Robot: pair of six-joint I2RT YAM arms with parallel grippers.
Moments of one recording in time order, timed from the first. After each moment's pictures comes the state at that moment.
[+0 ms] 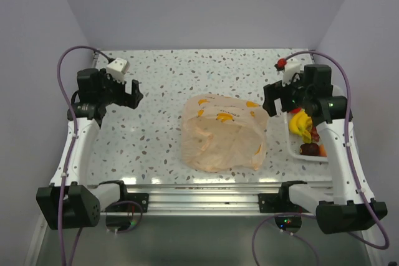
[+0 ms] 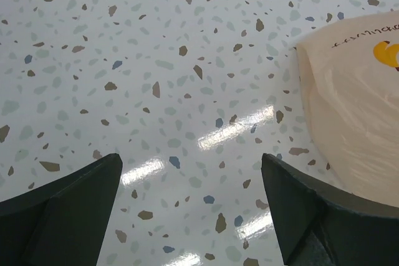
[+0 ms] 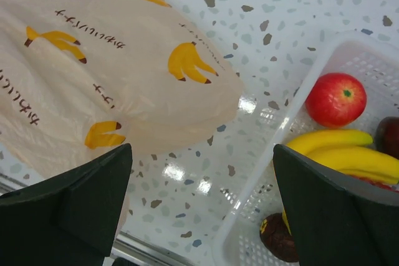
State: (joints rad) left arm 0.08 1.13 1.03 -0.43 0.44 0.22; right arm 0.08 1.11 1.33 -0.93 -0.23 -0.24
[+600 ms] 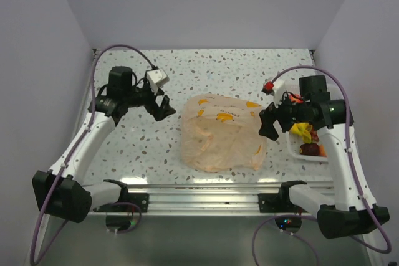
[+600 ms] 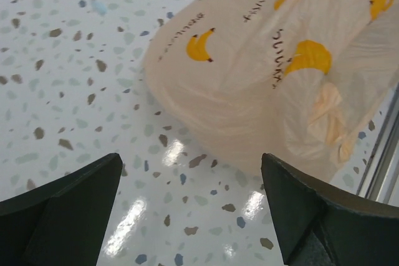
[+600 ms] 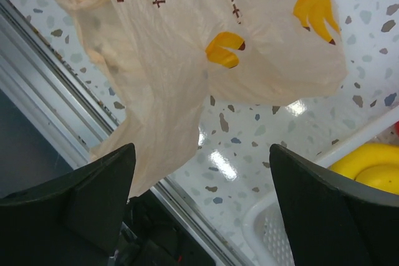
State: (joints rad) left arm -0.18 1.20 1.10 -0.49 0.68 0.36; right arm 0.10 1.08 1.34 -1.24 -0.52 -0.52
